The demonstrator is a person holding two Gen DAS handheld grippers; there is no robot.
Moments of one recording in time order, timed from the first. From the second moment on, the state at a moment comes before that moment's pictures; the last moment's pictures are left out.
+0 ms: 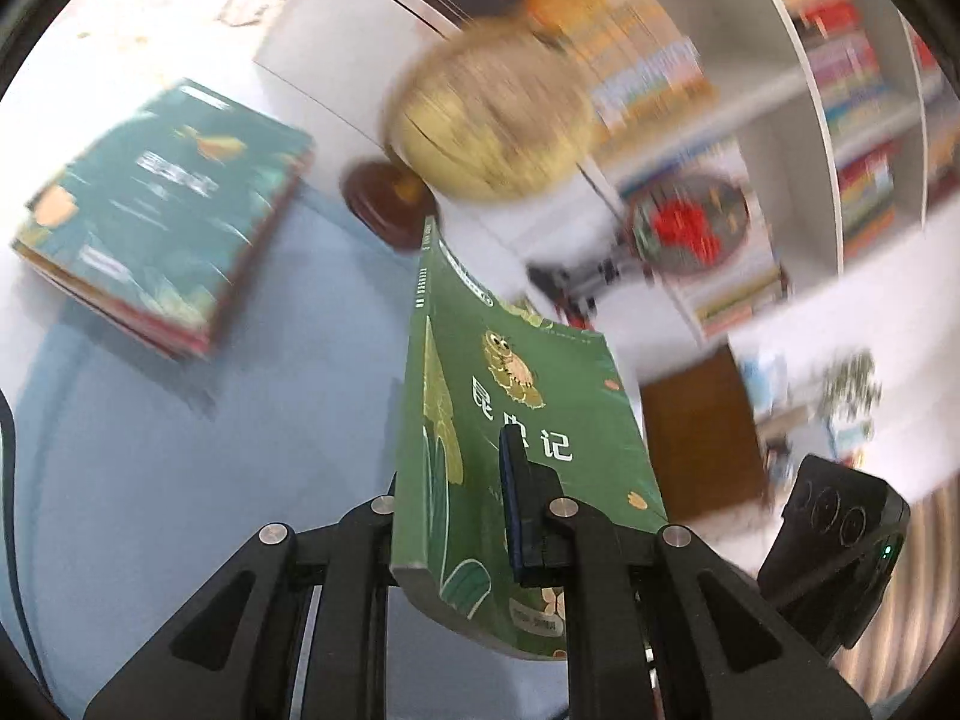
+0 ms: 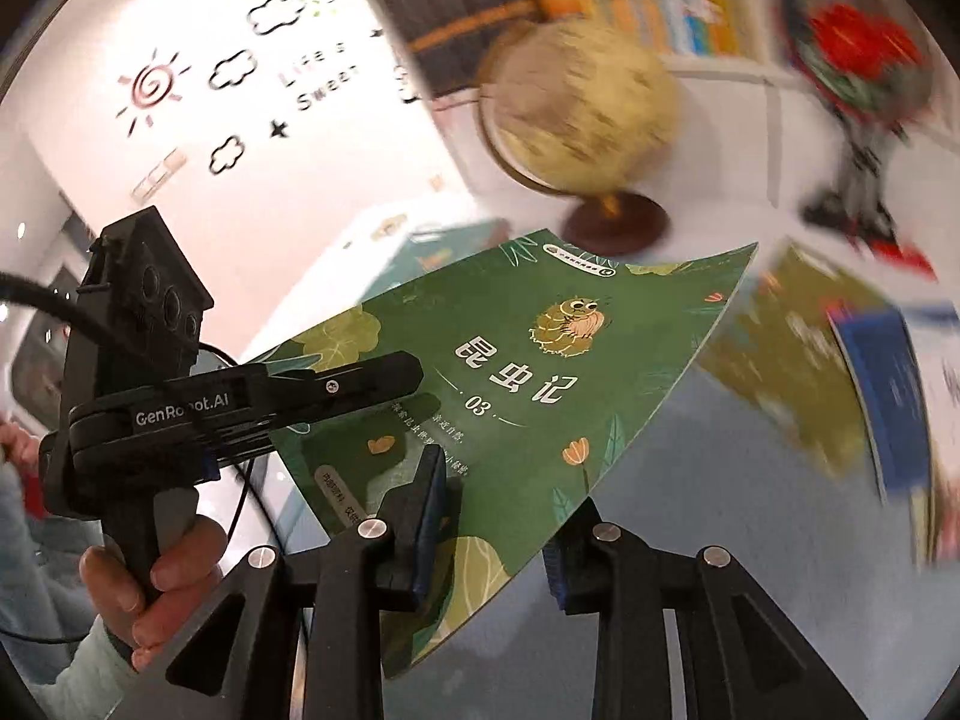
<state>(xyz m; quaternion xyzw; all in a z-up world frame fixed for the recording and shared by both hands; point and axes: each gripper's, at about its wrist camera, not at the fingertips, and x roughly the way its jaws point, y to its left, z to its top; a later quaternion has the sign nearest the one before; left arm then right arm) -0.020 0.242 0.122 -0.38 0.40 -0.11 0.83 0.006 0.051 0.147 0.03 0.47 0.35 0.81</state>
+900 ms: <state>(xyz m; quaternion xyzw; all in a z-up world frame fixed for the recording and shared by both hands) 0.049 0.424 0.048 -0.38 0.48 0.08 0.79 0.139 0.244 0.058 -0.02 0.56 0.34 0.76</state>
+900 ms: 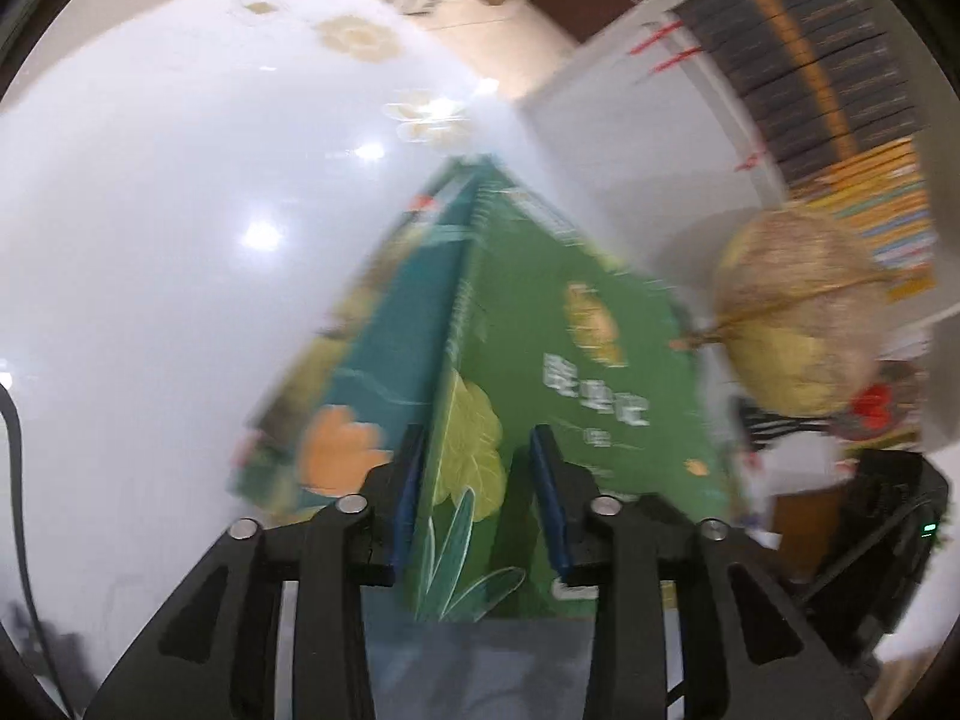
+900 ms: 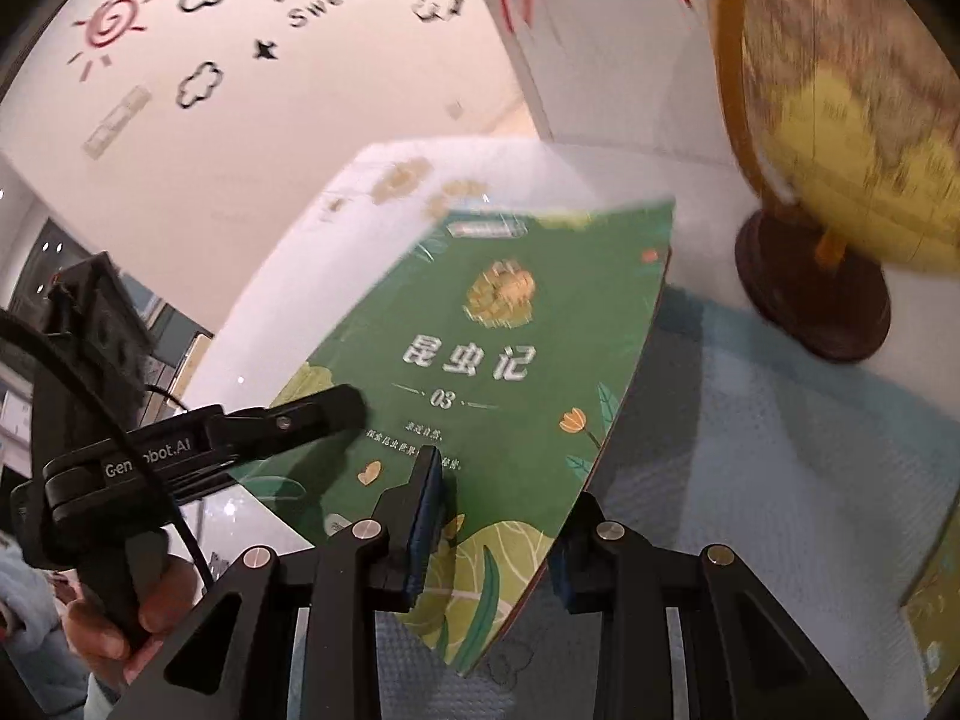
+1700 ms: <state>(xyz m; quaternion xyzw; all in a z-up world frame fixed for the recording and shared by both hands) 0.011 0.262 0.094 -0.19 0.51 -0.03 0.84 -0.002 0.091 0.035 -0.12 0.60 0.26 0.75</state>
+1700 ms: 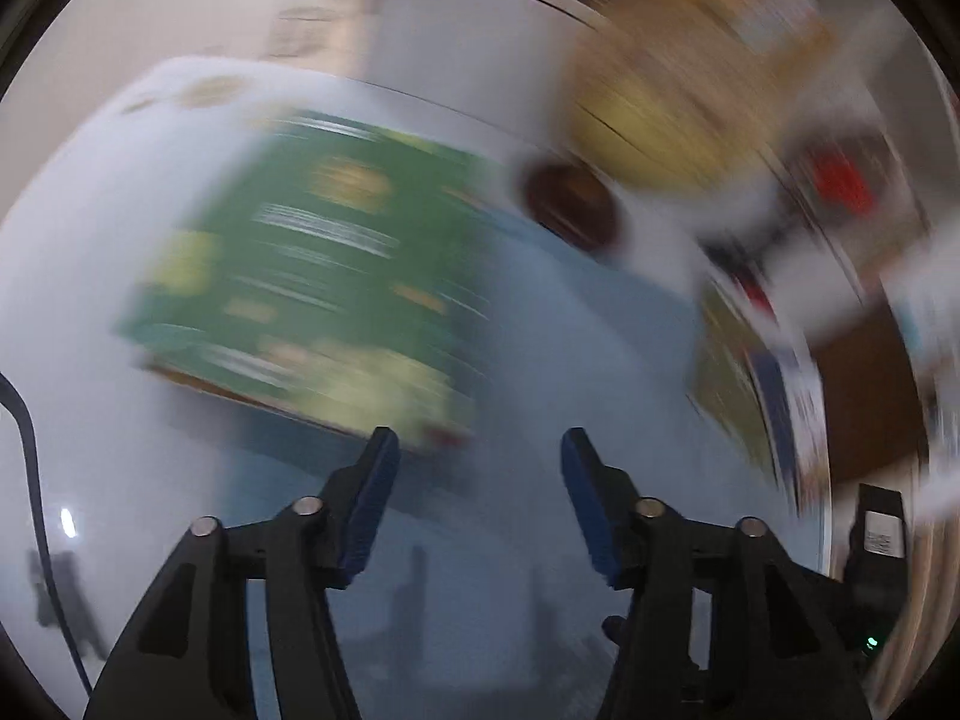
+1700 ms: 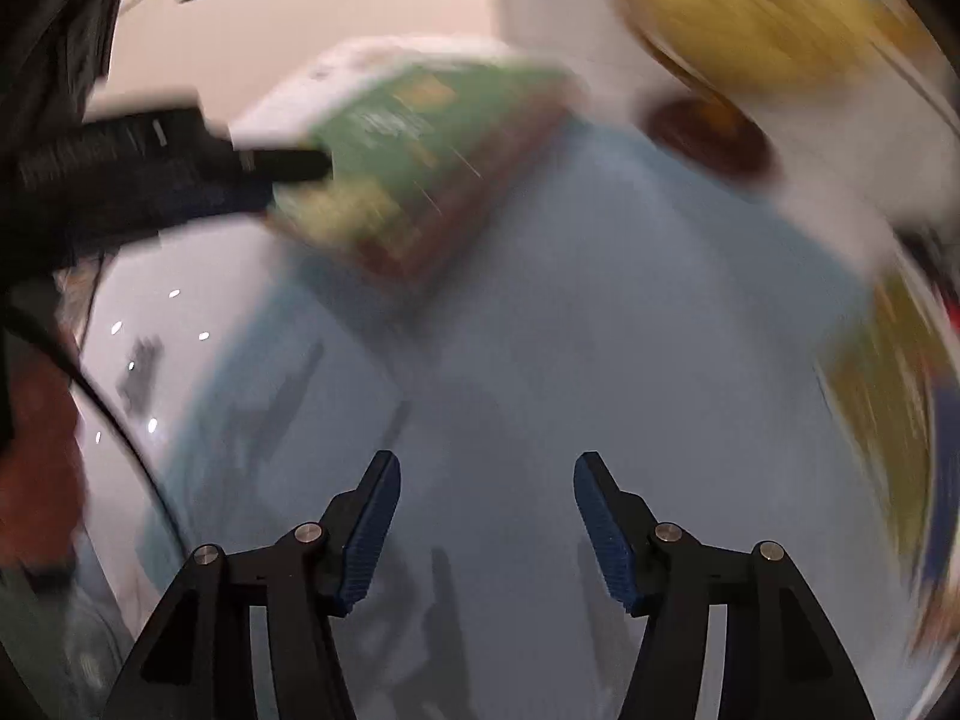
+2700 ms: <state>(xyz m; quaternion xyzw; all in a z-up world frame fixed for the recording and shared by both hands) 0.120 -0.176 0.078 -0.14 0.55 -0.13 0.81 0.092 -0.413 0.066 0.12 0.54 0.10 0.82</state>
